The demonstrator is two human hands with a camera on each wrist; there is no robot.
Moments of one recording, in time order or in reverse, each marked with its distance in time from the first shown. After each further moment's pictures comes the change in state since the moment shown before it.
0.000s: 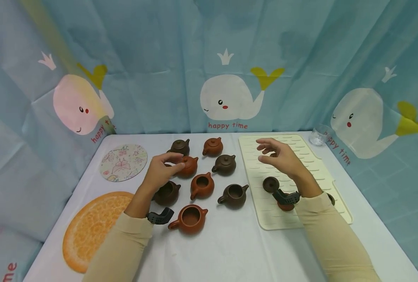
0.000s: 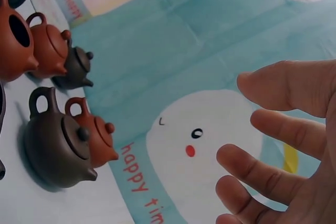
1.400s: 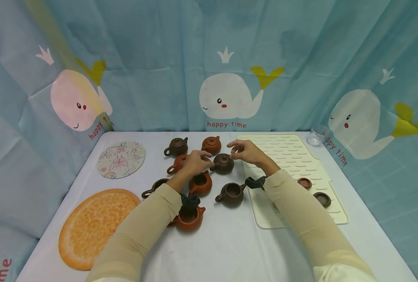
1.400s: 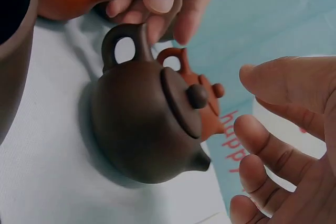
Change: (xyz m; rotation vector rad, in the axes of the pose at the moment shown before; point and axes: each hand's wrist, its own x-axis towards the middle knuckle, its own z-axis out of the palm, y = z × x) left_hand 0.059 -0.018 0.097 0.066 -0.231 -0.282; right_hand 0.081 0.052 0.058 -0.062 -0.182 0.169
